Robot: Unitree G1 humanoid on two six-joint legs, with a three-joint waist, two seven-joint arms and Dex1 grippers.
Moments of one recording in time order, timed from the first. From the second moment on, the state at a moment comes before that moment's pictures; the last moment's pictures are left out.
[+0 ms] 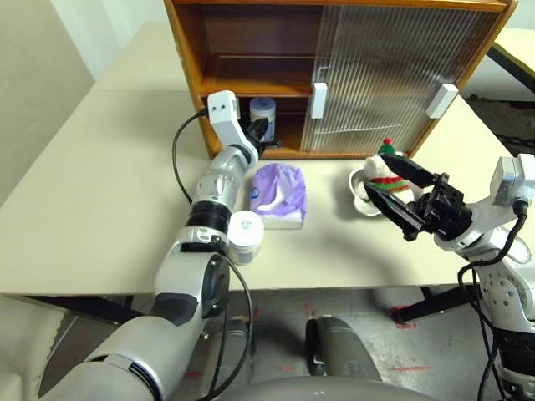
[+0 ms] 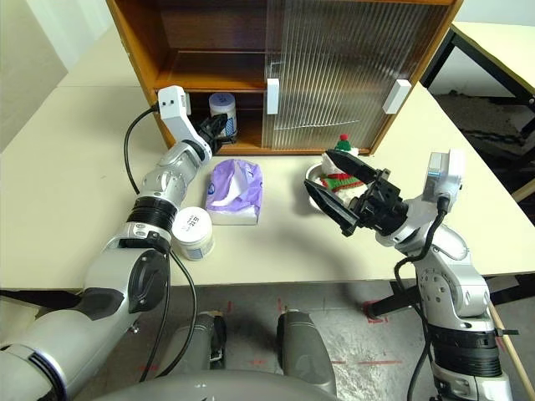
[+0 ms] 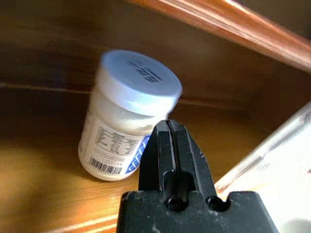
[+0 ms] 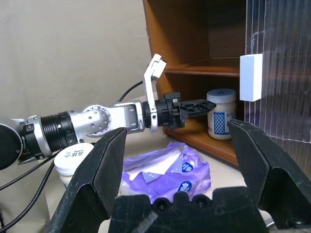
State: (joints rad) left arm -0.91 0.01 0.27 0.80 -0.28 0.15 -0.25; right arm -0.06 -0.45 -0.21 -0.27 0.71 0.14 0.94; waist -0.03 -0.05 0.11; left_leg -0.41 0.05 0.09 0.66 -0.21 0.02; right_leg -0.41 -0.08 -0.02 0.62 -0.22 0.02
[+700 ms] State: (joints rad) left arm -0.91 -0.10 0.55 0.75 -0.62 0.15 -0.05; right arm -0.07 -0.47 -0.21 -0.25 0.71 0.14 0.95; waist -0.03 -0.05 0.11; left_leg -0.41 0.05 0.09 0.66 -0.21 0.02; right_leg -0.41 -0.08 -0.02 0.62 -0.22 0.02
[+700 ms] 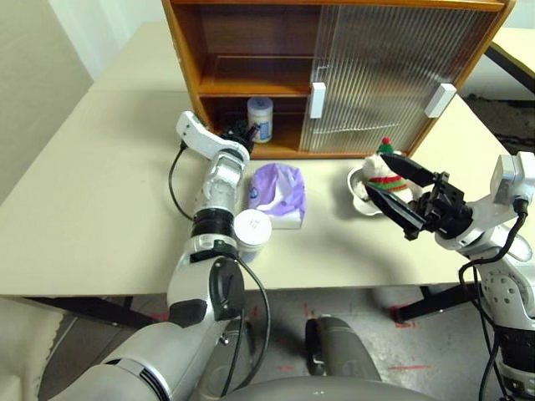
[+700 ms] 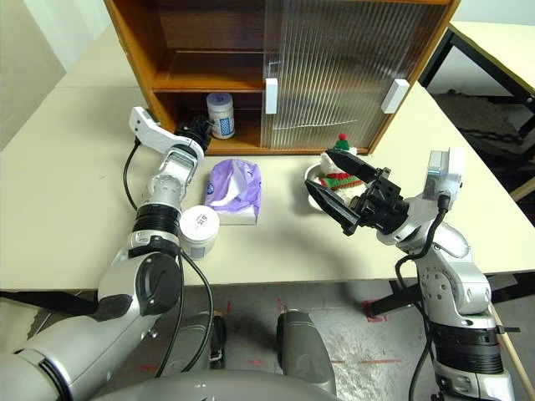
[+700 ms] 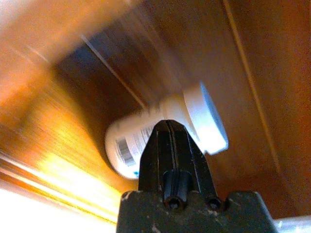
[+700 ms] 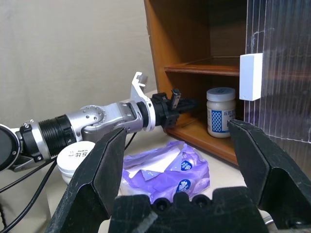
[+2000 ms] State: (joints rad) left arm -1.15 -0.03 0.70 1.26 -0.74 0.06 -0.18; right arm -0.03 -0.50 -0.23 -0.30 0.73 0.16 0.93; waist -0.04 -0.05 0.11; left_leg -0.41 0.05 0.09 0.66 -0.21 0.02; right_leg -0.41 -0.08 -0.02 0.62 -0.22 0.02
